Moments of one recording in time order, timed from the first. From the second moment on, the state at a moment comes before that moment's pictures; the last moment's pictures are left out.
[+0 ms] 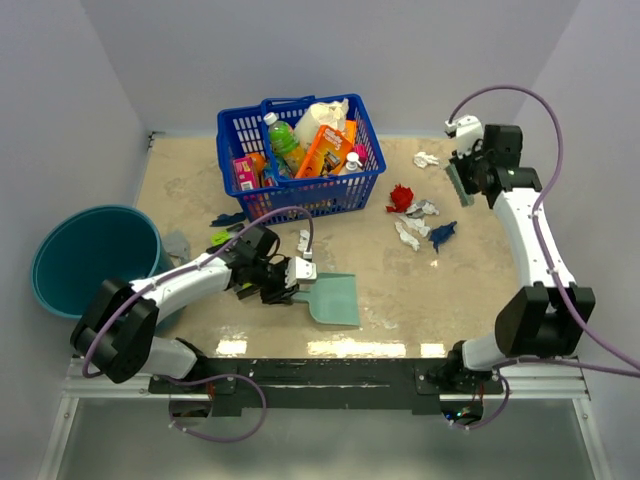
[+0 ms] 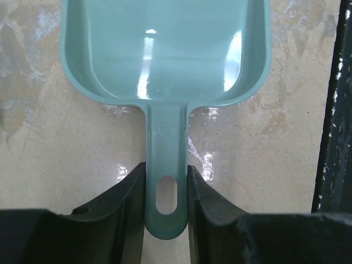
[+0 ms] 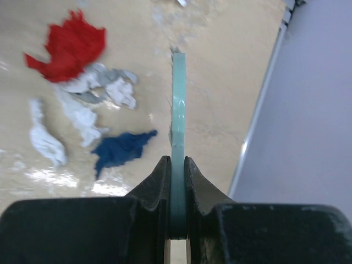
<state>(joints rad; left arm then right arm) -0.59 1.38 0.72 -0.42 0.59 0.74 -0.03 1.46 1.41 -0.63 -0.03 -0.47</state>
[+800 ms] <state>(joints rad) -0.59 1.42 0.81 -0.38 0.44 0.53 0.26 1.41 1.29 -1.12 0.01 -0.79</state>
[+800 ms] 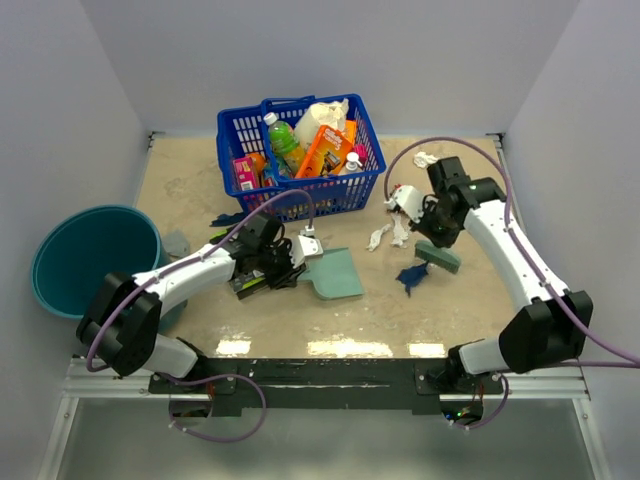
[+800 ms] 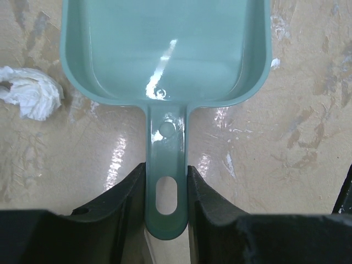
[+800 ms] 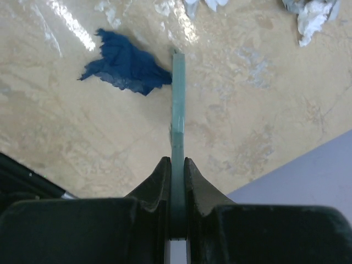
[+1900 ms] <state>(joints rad) -0.56 1.44 0.85 -0.52 0.57 0.59 0.06 2.14 1.82 -0.31 0.06 -1.00</state>
